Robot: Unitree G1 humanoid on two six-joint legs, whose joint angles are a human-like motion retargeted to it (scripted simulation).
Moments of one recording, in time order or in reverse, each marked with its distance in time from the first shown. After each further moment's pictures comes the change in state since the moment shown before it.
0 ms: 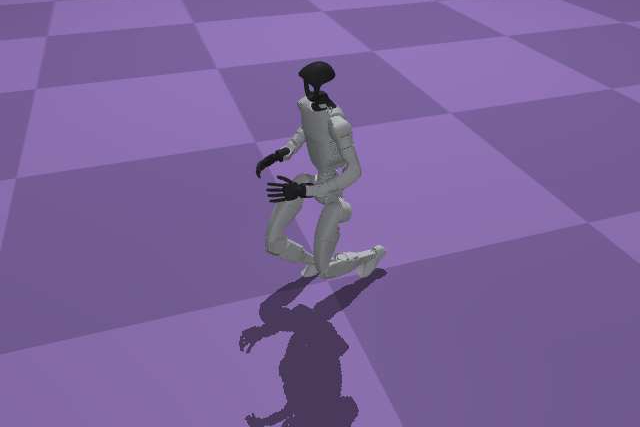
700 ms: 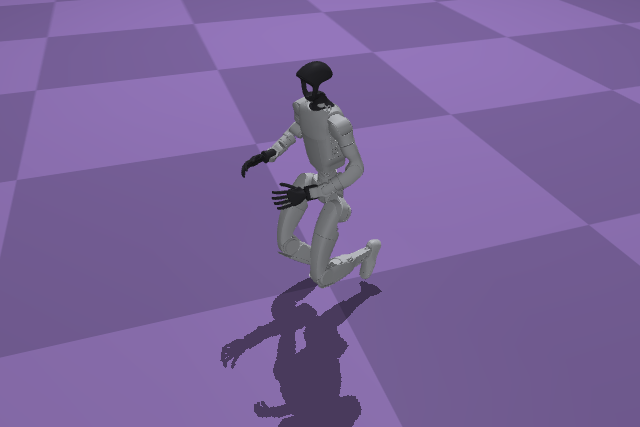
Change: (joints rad) left arm 0.028 -0.017 -0.052 0.039 -0.070 0.070 -0.208; right arm -0.196 -0.056 -0.027 0.008 -0.021 0.067 -0.001; waist 0.122 0.076 -0.102; left_leg -0.333 0.251 -0.003 0.402 0.209 0.026; right_leg 0.060 0.118 -0.035 -0.173 -0.244 -0.131
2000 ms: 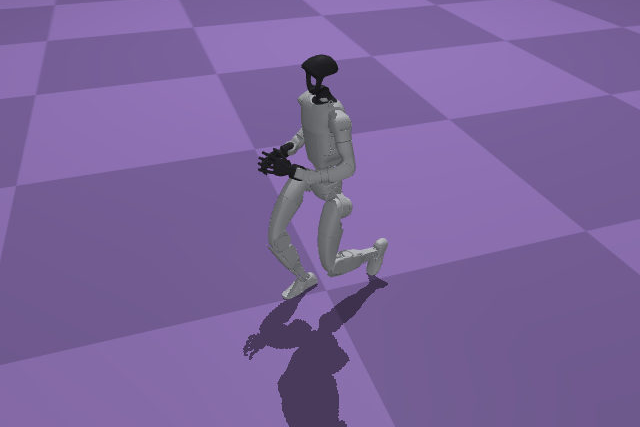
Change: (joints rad) left arm -0.109 0.006 0.028 -0.186 0.011 -0.133 -0.002; right arm 0.406 0.071 -0.052 -0.008 0.097 -0.046 0.095; waist -0.158 0.051 -0.123; left_leg 0.237 -0.112 -0.013 -0.494 0.317 -0.221; right_leg -0.203 -0.003 -0.042 -0.267 0.470 0.229
